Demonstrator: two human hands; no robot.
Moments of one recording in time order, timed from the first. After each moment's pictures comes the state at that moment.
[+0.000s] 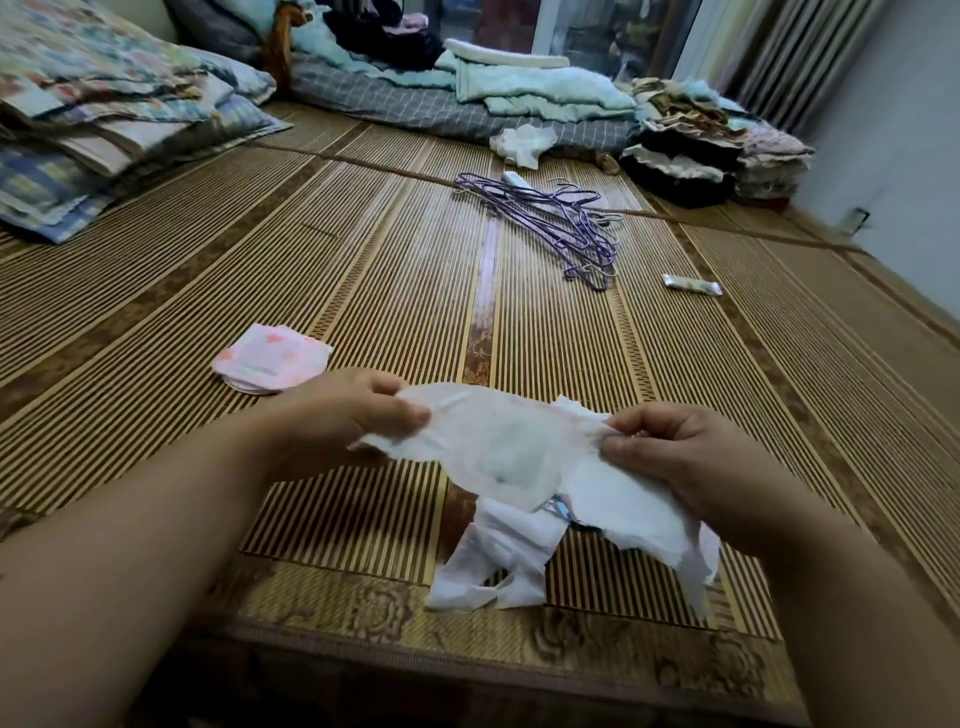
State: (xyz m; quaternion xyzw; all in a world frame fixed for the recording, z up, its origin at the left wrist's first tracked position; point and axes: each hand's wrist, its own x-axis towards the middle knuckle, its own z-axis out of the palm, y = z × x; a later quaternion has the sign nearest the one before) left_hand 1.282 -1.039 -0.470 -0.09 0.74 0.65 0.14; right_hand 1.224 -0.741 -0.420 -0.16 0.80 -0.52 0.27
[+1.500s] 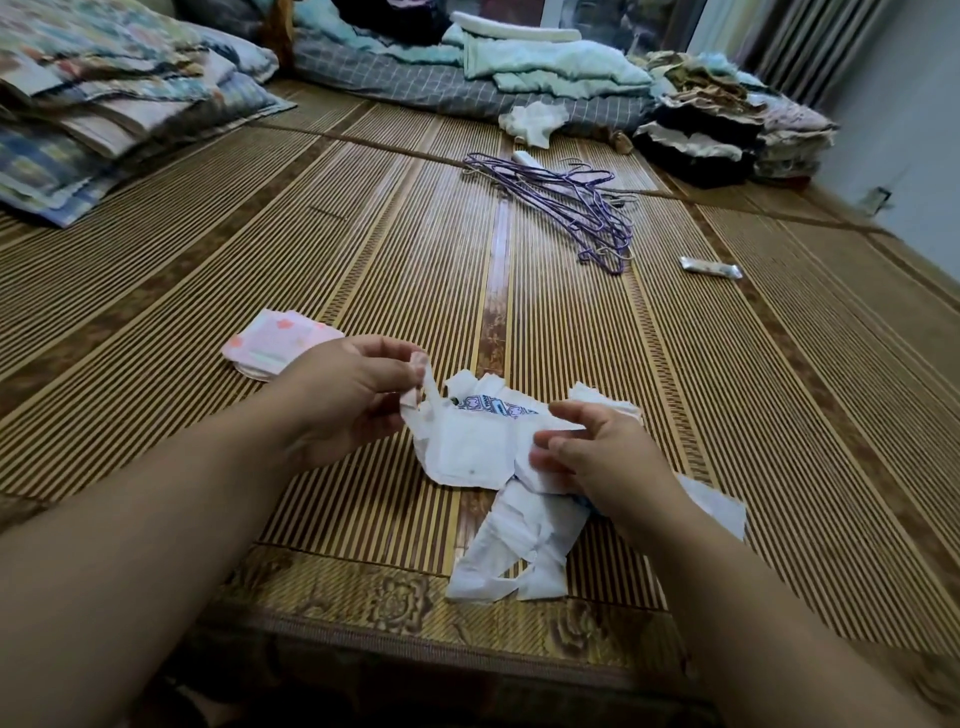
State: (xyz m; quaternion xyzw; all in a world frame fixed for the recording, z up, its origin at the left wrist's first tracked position) left_hand 1.284 -1.030 -0.463 -0.20 0.63 0.75 0.02; right_hand 1.226 -0.807 -0.481 -0.03 0.81 -0.55 0.19
